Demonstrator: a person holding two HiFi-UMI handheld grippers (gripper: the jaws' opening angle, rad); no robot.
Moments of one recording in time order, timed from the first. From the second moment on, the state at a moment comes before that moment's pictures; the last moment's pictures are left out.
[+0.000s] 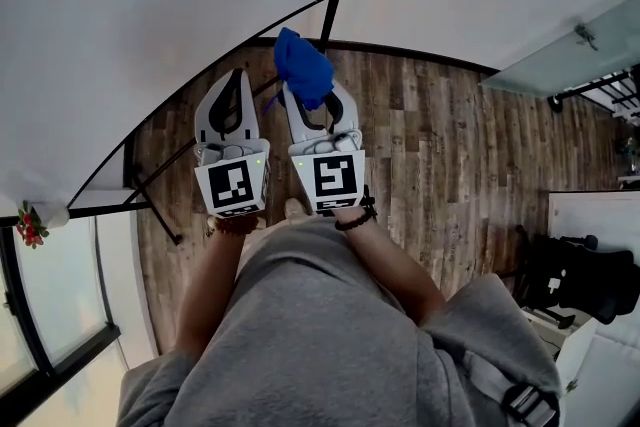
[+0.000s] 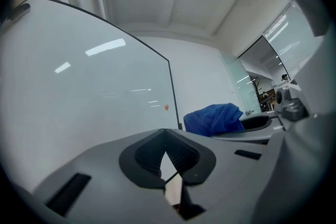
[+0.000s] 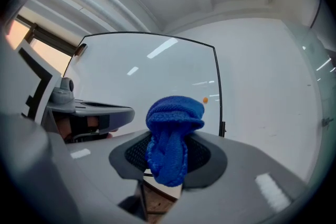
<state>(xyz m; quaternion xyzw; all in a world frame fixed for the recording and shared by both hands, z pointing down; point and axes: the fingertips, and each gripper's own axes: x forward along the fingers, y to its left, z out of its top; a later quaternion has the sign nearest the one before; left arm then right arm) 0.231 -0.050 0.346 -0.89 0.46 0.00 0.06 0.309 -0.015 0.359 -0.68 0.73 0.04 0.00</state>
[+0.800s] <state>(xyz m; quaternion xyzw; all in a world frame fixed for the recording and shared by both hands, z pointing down) 0.224 -0.027 0.385 -0.89 0.45 -0.02 0.05 0.294 0.005 0.372 -0.64 0.77 0.03 0.03</state>
